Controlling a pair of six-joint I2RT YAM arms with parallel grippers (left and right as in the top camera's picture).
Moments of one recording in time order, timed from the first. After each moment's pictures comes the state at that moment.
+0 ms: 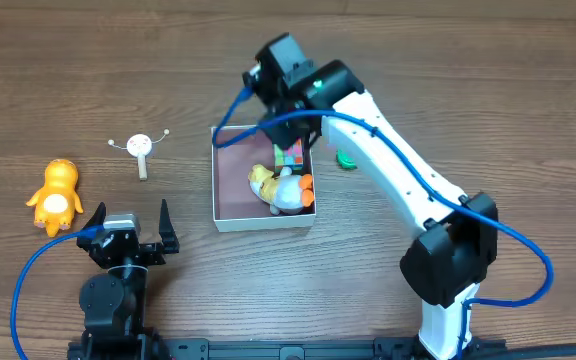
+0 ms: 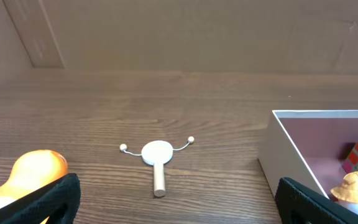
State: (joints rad) left arm 0.06 0.01 0.06 -0.21 -0.03 -0.01; right arm 0.61 2.04 1.97 -1.12 0.02 -0.19
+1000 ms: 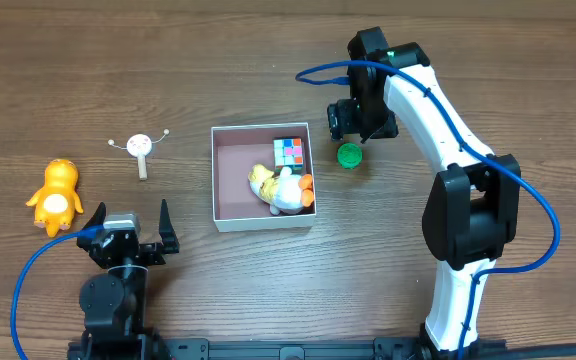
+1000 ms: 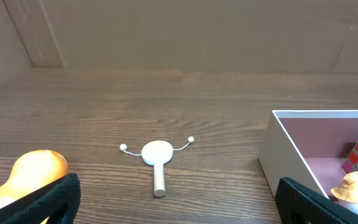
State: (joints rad) left arm 0.06 0.01 0.06 -0.21 -0.03 -0.01; right arm 0.28 2.15 1.86 -1.21 -0.09 0.17
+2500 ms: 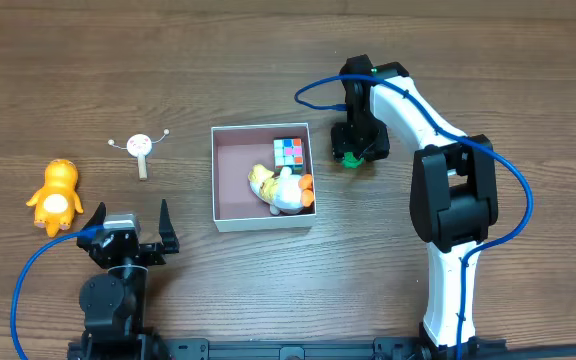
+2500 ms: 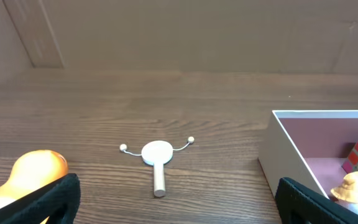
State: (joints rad) left arm 0.06 0.01 0.06 -0.21 -0.03 -0.01; right arm 0.28 2.29 1.78 -1.16 -0.05 0.20
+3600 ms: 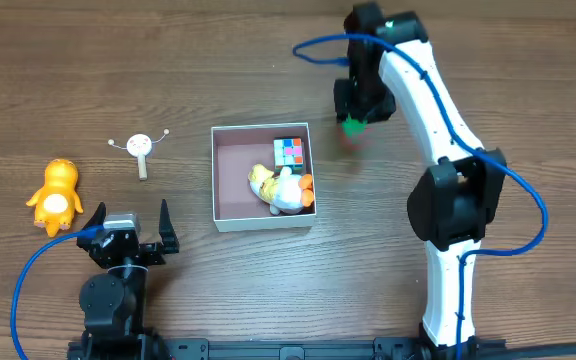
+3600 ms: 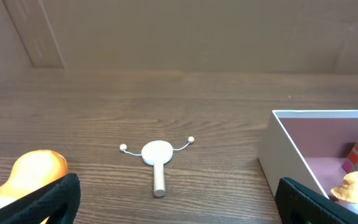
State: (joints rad) left arm 0.06 0.01 0.06 -0.21 -0.03 -0.01; right arm 0.29 2.30 2.26 -1.50 -0.07 0.20
